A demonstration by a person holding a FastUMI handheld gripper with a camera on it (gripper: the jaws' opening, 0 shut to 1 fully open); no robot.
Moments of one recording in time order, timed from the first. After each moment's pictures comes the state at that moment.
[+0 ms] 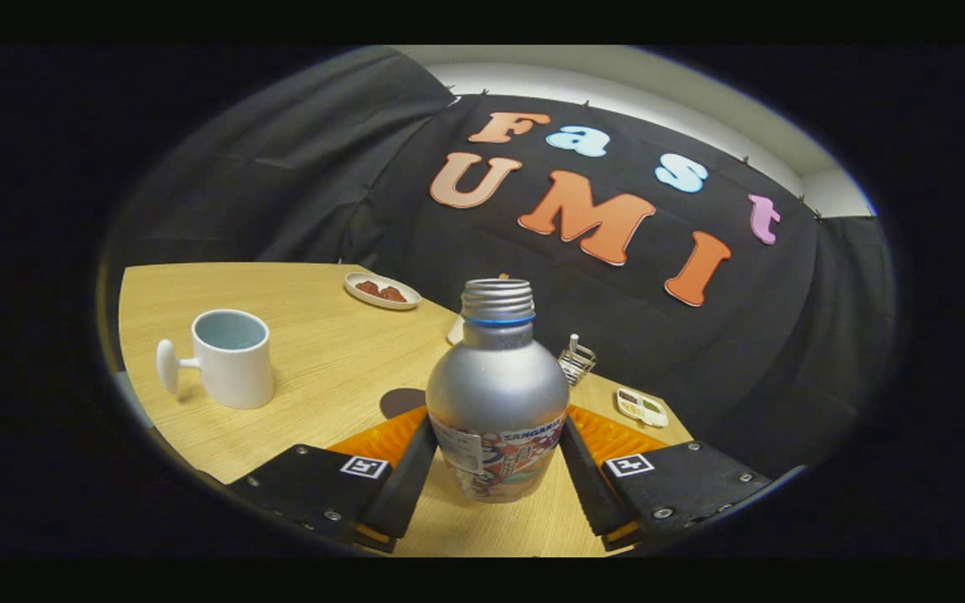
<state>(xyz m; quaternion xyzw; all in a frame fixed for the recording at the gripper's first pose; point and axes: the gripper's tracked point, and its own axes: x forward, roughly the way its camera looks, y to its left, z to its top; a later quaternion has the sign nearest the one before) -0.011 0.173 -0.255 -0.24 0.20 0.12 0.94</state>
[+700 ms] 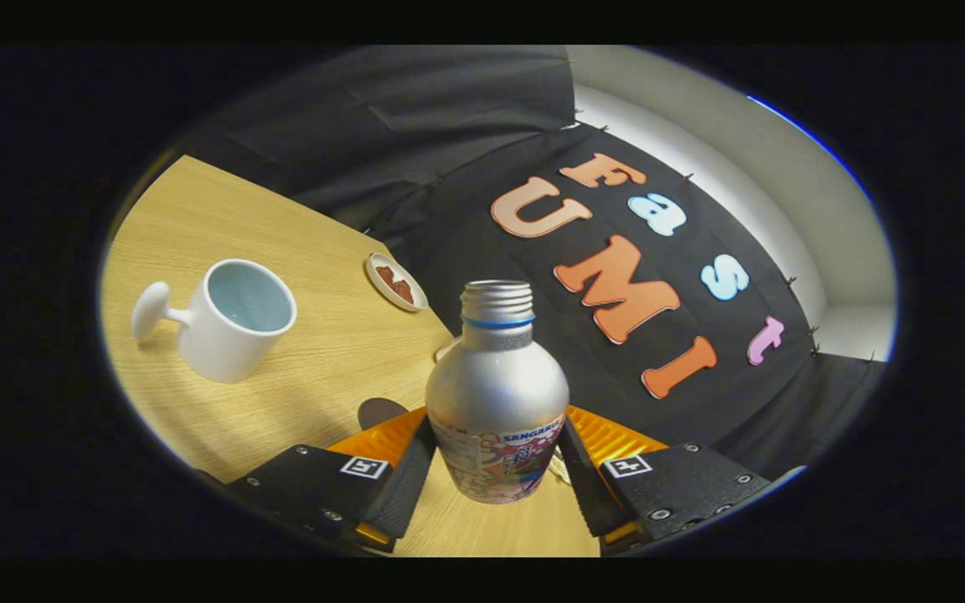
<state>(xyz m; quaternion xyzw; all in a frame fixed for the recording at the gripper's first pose) -0.005 0.219 -0.230 -0.46 0.10 0.13 0.87</state>
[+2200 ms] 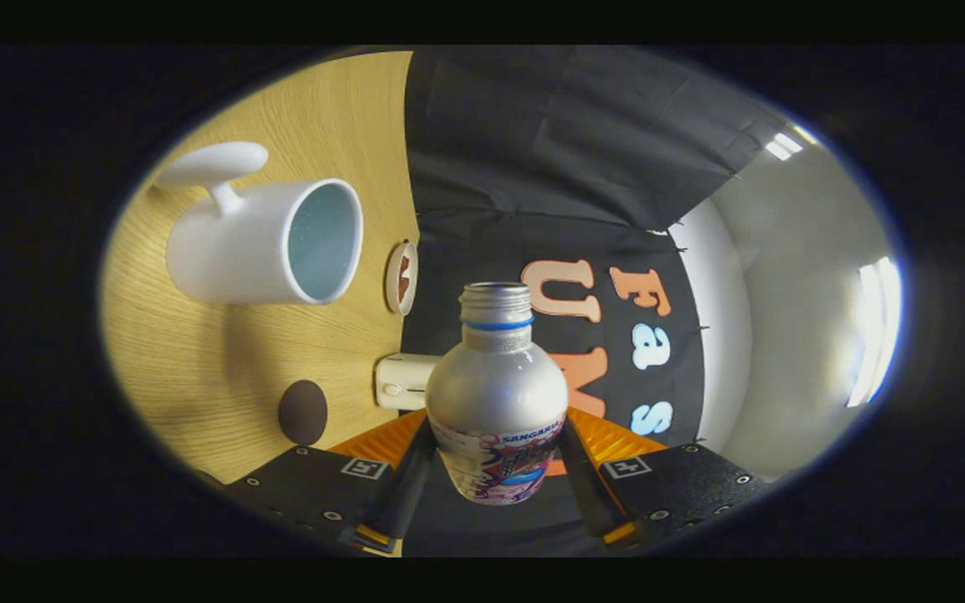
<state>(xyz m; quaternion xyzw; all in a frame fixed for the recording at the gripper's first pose) 0.014 0.268 -0.210 -0.70 -0.07 0.15 0.69</state>
